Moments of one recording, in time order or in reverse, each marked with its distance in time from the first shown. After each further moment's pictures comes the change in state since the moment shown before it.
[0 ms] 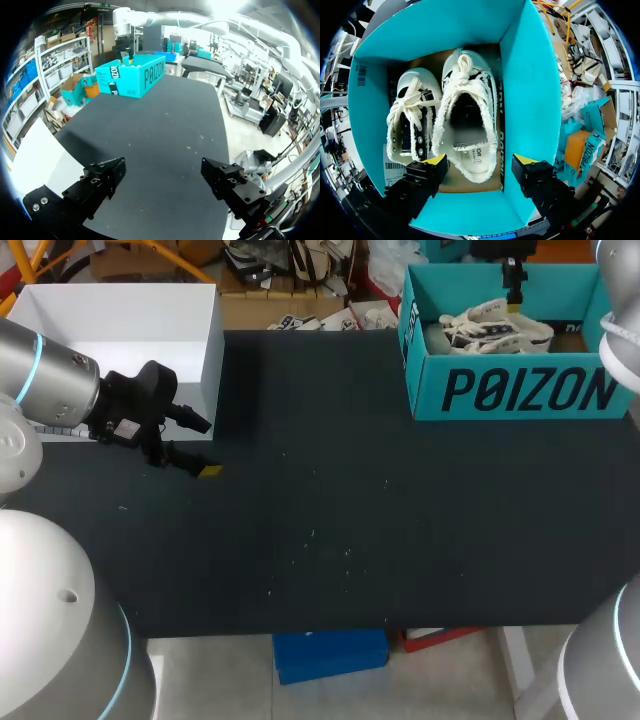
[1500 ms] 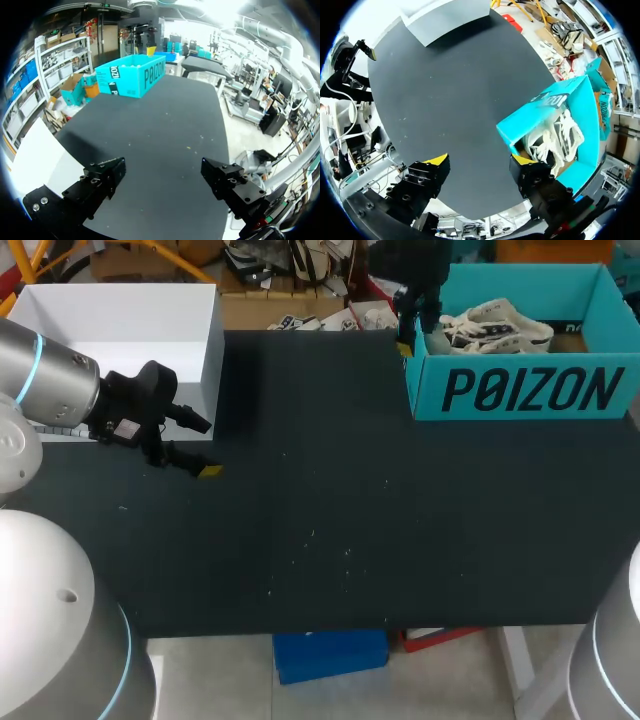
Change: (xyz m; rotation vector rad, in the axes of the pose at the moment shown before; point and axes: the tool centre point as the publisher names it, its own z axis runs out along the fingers) left arm 0.000 0.000 0.000 0.000 0.000 0.000; right arm 0.283 0.174 -0.117 -0.034 0.080 0.462
